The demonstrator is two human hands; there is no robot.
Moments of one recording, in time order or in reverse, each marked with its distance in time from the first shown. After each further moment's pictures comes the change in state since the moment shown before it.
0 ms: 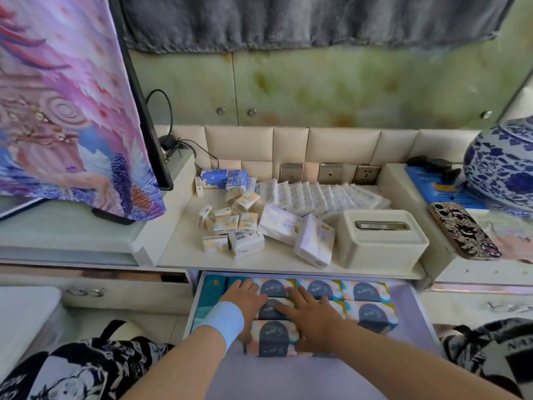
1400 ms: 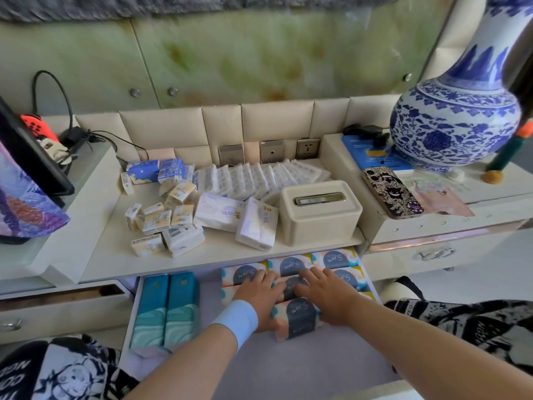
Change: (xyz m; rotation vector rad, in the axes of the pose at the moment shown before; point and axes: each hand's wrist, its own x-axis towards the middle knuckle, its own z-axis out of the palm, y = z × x) left_hand 0.066 0.118 -0.030 -0.114 0.214 0.200; right_hand -0.081 0.105 0.027 -0.152 0.096 0.081
